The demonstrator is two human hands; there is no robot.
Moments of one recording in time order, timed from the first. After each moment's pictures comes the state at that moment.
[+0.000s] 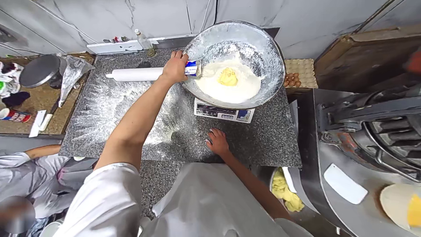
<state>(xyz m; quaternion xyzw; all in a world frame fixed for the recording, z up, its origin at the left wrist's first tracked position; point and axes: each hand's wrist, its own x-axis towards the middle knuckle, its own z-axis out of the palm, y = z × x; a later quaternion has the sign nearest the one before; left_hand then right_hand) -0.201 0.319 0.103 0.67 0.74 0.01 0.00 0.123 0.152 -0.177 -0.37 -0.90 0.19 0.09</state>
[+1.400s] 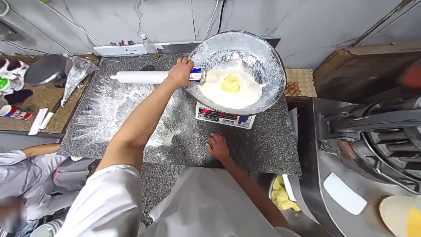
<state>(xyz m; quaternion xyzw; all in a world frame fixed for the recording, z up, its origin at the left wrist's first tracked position) -0.199 0.320 0.106 0.68 0.74 0.01 0.01 0.125 0.153 -0.176 -0.37 -0.90 0.18 0.10</state>
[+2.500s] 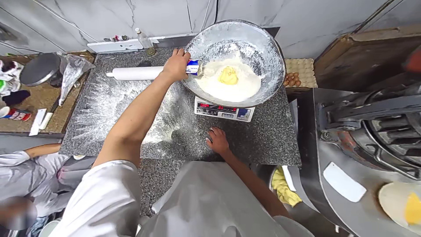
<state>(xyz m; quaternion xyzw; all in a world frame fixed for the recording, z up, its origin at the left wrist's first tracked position) -0.194 0.316 0.114 0.68 0.73 -0.01 0.01 0.123 0.152 -0.175 -0.38 -0.90 0.20 0.09</state>
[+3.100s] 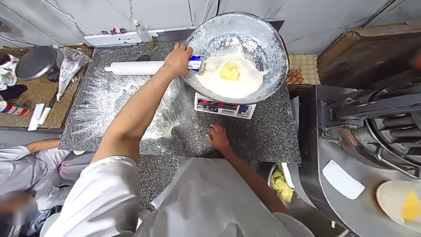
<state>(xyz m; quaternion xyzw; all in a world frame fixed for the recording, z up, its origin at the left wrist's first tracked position) -0.185 0.315 0.118 0.69 0.73 -0.01 0.01 0.124 0.153 -0.174 -0.38 -0.90 0.20 0.09</state>
